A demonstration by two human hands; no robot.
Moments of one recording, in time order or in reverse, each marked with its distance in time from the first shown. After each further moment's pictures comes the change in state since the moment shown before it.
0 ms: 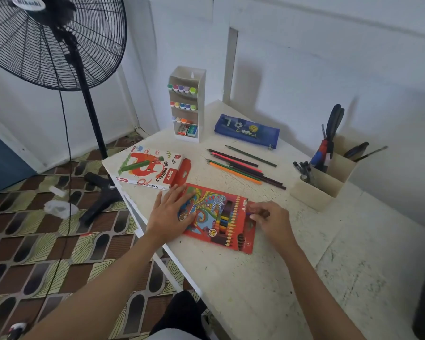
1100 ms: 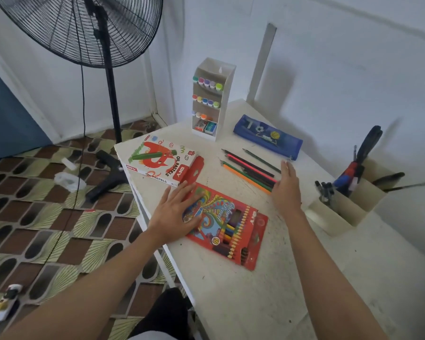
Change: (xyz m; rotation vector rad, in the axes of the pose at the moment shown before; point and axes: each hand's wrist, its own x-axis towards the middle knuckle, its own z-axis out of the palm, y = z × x) left_hand 0.000 0.000 0.001 0.012 0.012 0.002; right_hand 0.124 -0.006 0.004 -0.372 0.104 -0.067
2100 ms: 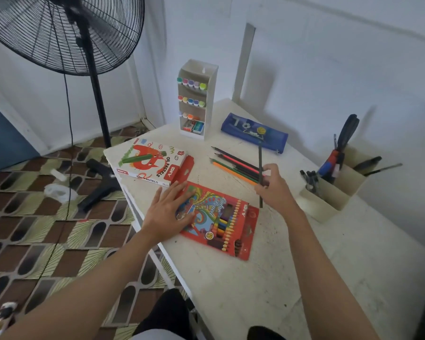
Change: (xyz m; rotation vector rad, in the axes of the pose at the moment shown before) left_hand -0.001 -0.001 0.000 0.008 -0.002 -0.018; right_hand -0.034 -0.012 -0.031 0.323 -0.290 -0.015
